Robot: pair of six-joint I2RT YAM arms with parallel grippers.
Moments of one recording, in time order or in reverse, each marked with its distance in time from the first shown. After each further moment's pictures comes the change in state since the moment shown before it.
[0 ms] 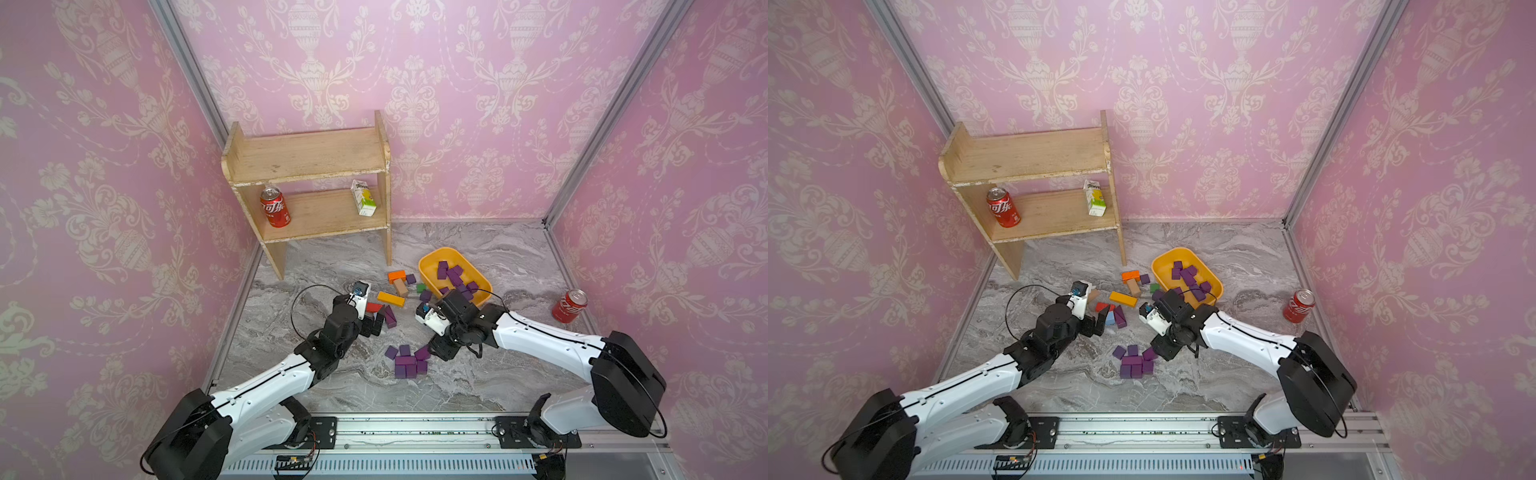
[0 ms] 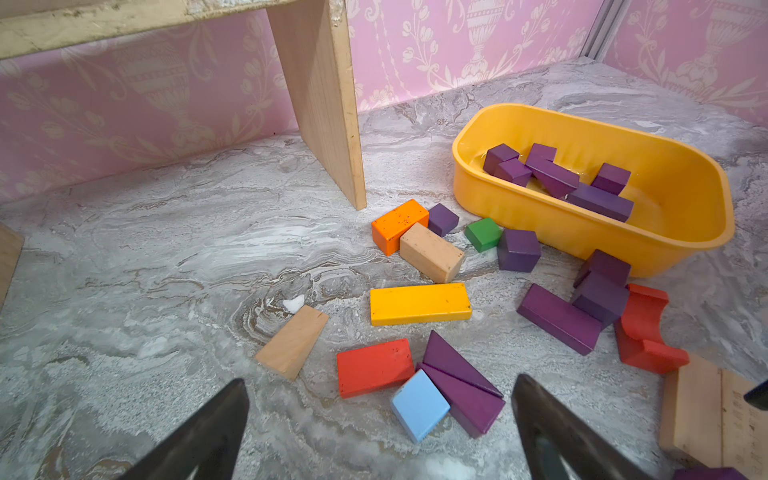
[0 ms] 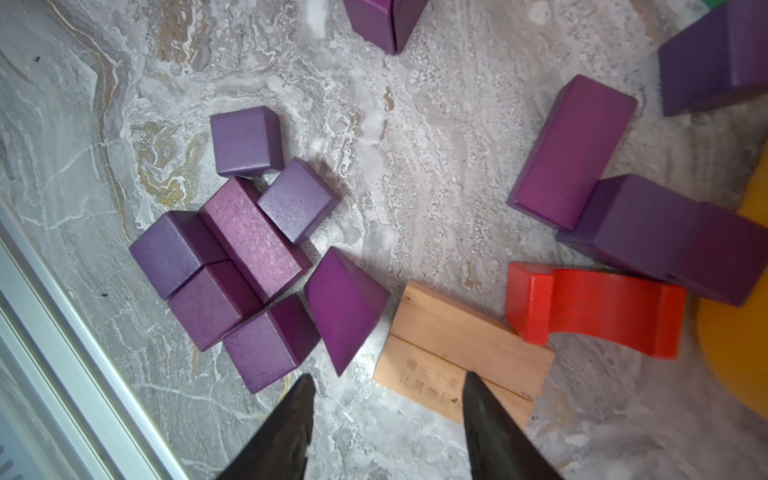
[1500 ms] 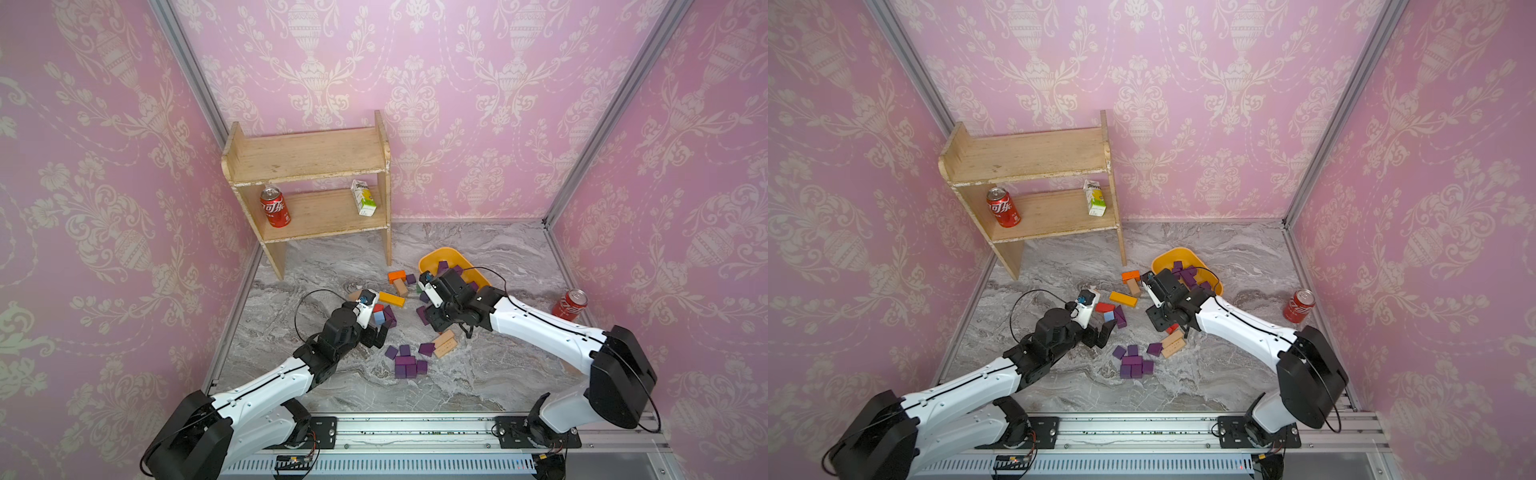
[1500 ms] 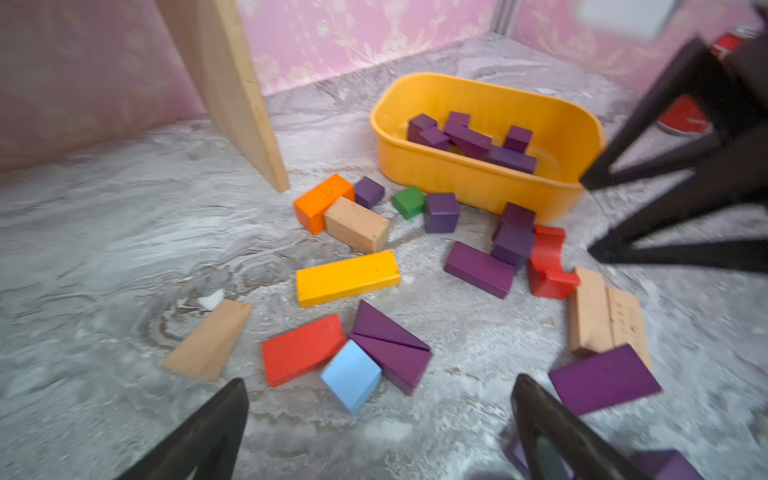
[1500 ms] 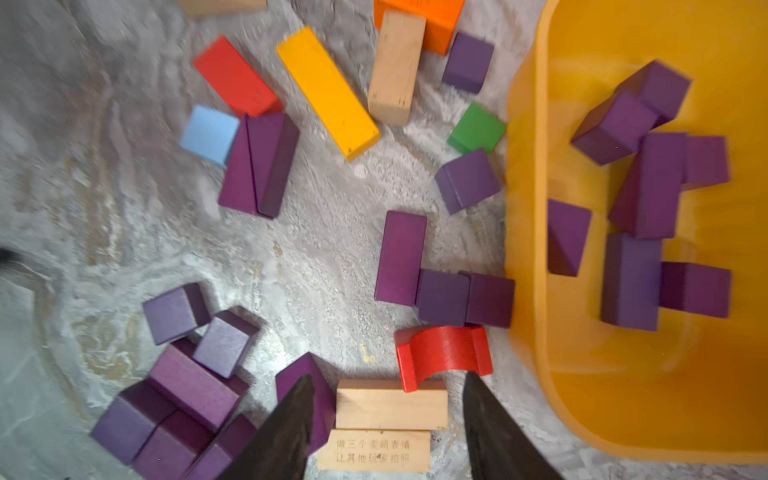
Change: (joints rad) left arm 0.000 0.006 -0.043 0.019 0.278 0.035; right arm -0.038 -0.002 0.209 -0.030 0.233 0.196
